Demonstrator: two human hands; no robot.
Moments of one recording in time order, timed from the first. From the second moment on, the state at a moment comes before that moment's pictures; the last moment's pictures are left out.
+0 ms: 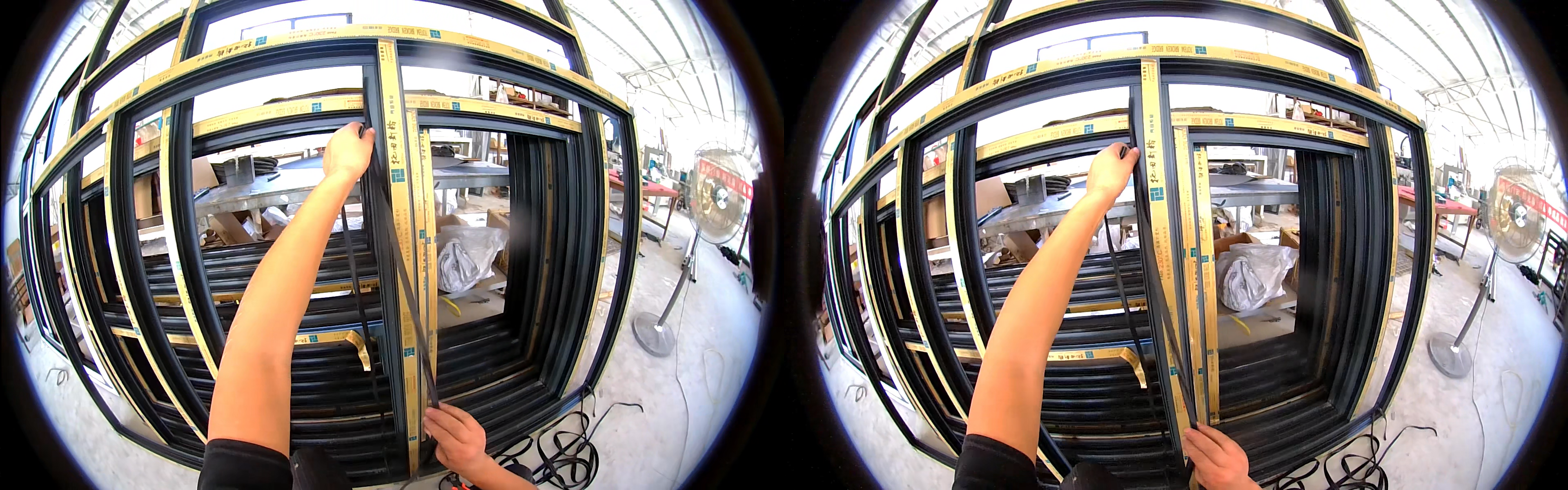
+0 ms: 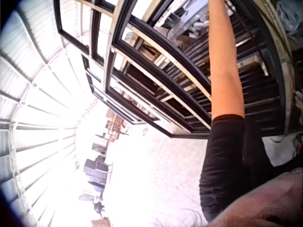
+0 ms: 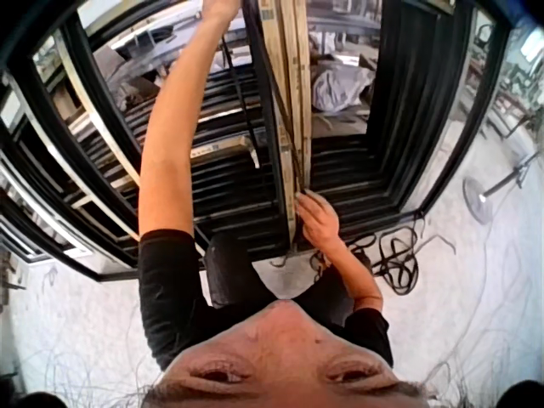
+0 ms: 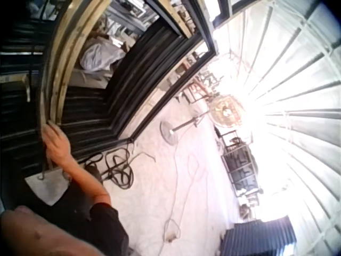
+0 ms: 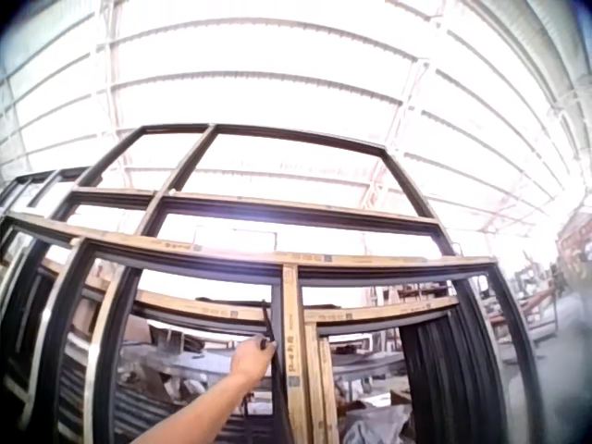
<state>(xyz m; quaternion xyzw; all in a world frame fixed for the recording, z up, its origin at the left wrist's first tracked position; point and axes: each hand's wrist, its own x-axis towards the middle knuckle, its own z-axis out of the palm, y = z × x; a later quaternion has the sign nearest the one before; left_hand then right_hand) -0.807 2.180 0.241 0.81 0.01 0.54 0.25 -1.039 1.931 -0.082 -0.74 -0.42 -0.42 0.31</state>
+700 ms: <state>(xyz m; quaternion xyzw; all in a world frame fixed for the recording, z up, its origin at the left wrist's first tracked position) -0.794 2.167 0.244 0.80 0.03 0.59 0.05 -1.014 1.939 -0.087 -0.74 -0.42 -0.39 0.35</state>
